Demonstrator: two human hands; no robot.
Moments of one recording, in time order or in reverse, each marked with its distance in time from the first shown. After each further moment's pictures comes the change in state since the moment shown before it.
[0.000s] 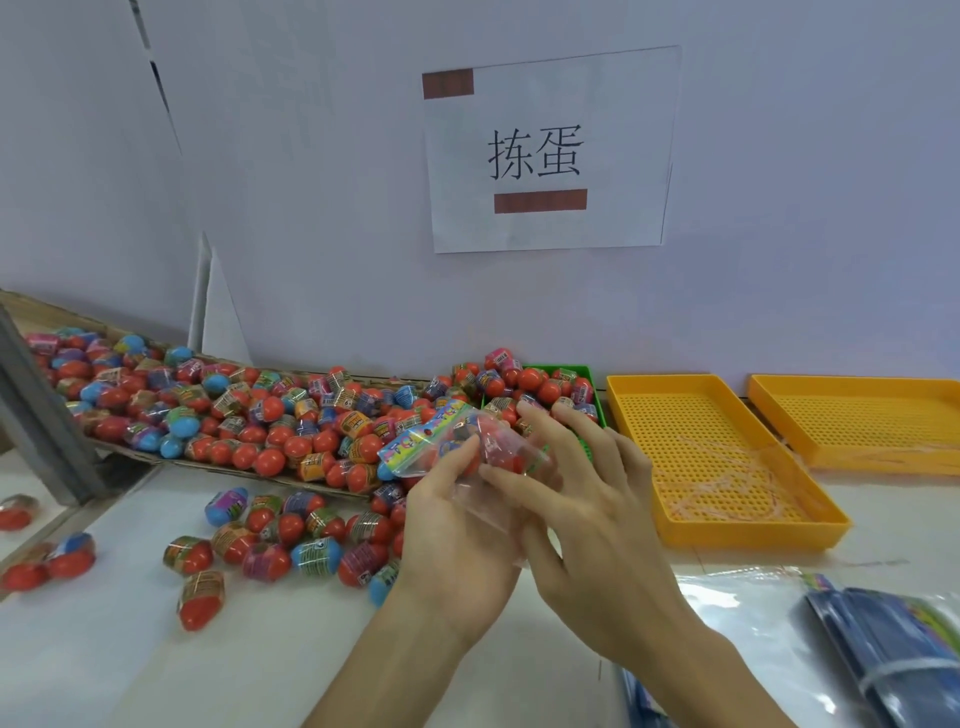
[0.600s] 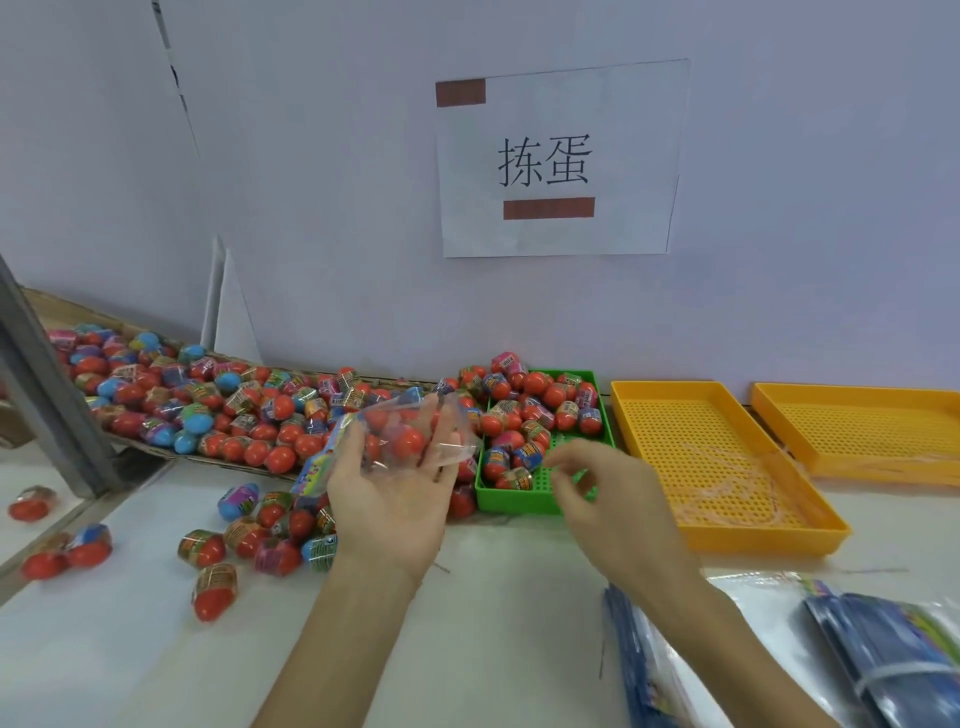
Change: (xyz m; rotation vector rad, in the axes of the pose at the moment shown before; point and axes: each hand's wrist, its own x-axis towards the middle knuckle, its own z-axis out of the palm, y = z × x) left_hand 0.014 0.041 -0.028 -0.291 0.153 0.381; right_hand 0.016 0.025 0.004 0.298 -0.140 0.458
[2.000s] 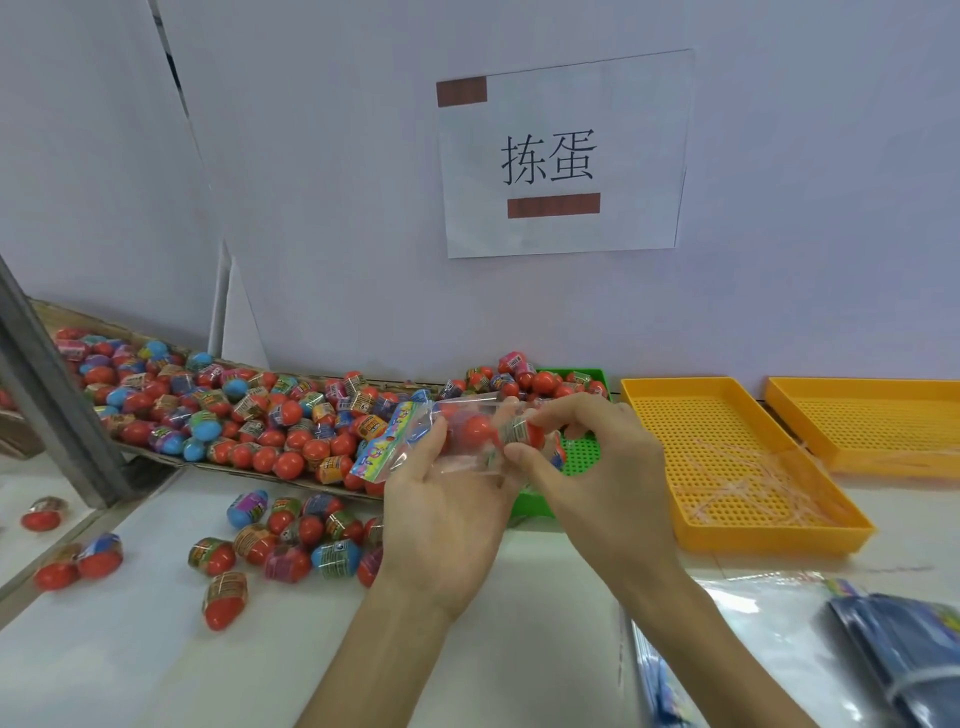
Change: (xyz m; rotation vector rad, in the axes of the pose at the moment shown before) left_hand -0.014 -0.019 0.008 0.228 -0.241 -0.220; right_hand 0.006 -0.038 0.004 0.209 0.287 -0.185
